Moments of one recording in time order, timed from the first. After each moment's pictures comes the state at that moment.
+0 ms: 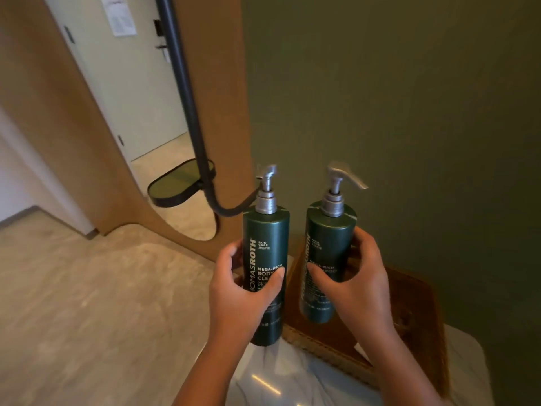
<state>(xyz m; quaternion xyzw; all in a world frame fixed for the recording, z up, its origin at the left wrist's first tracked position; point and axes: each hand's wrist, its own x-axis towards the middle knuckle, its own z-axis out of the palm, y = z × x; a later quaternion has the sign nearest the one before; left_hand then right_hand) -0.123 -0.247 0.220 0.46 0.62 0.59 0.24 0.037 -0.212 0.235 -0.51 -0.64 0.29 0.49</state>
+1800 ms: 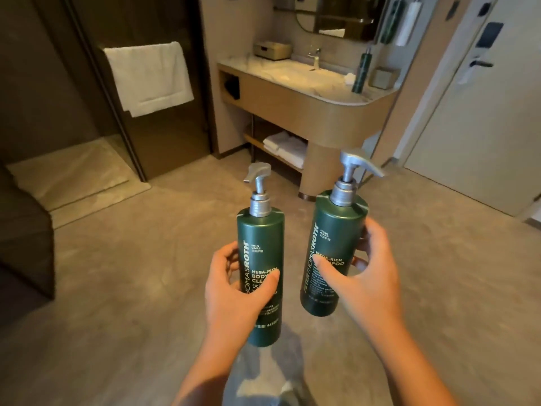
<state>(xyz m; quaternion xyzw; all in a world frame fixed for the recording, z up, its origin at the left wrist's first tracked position) -0.263 -1.040 0.198 -0.21 0.70 0.61 -0.31 -0.352 -0.892 0.226 0.20 -0.80 0.56 0.07</state>
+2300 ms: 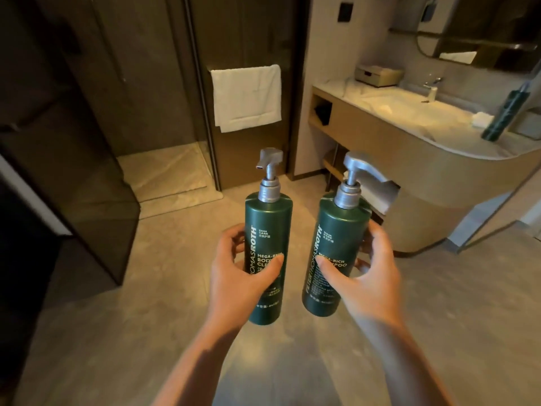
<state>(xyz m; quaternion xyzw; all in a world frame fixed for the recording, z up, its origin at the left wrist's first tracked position) -0.401 -1.207 0.231 -0.31 0.69 0.51 -0.41 -0.530 -1.087 0.233 0.32 -0.74 0.59 -0.05</state>
